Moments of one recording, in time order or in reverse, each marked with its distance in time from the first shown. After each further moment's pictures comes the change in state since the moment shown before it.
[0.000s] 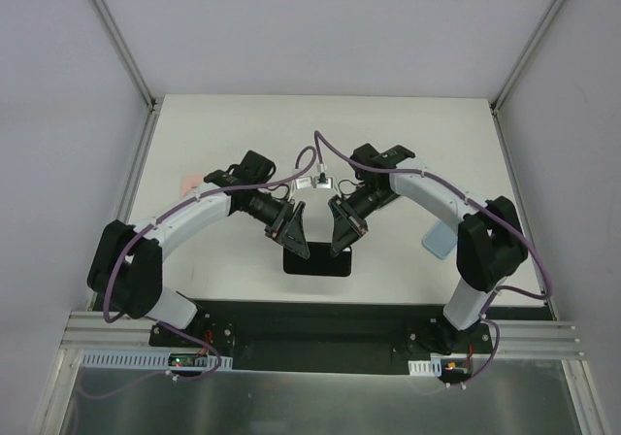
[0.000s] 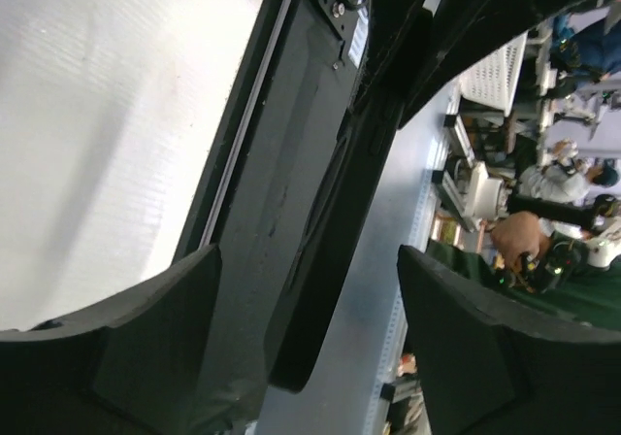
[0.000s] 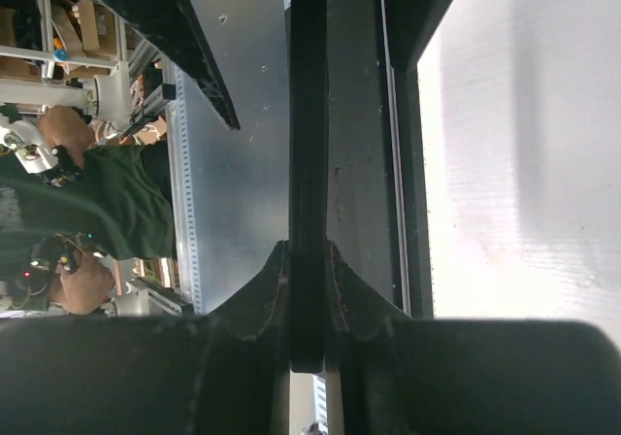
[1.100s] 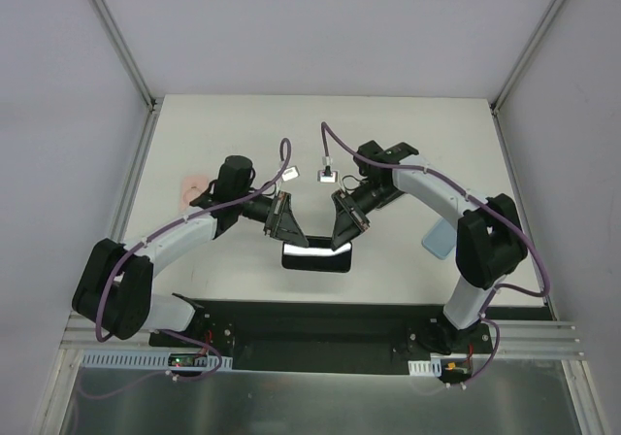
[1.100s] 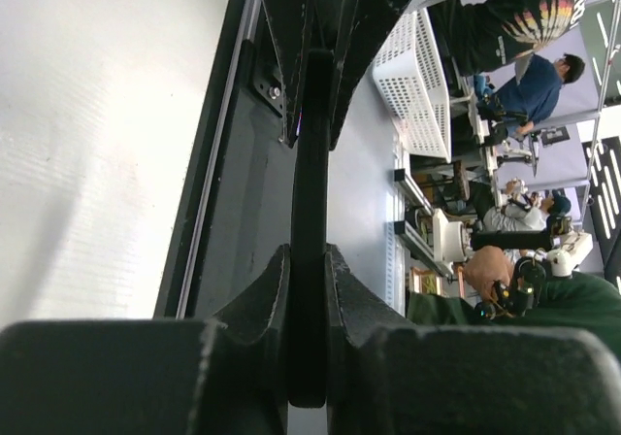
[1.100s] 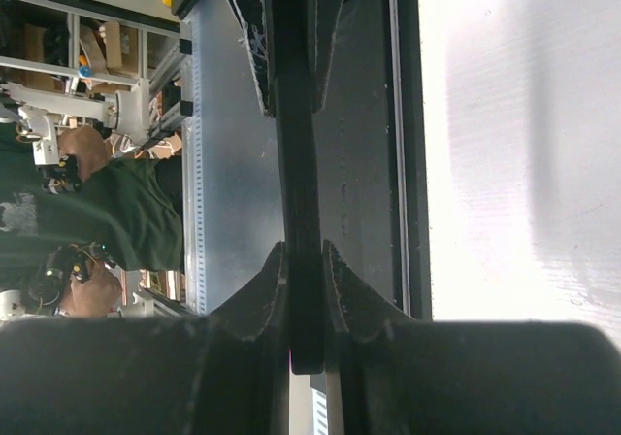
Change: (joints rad) left arm 0.056 -0.116 -0.275 0.710 0.166 -0.478; right arm -0.046 0.023 0.010 -0.027 -0.062 -0.042
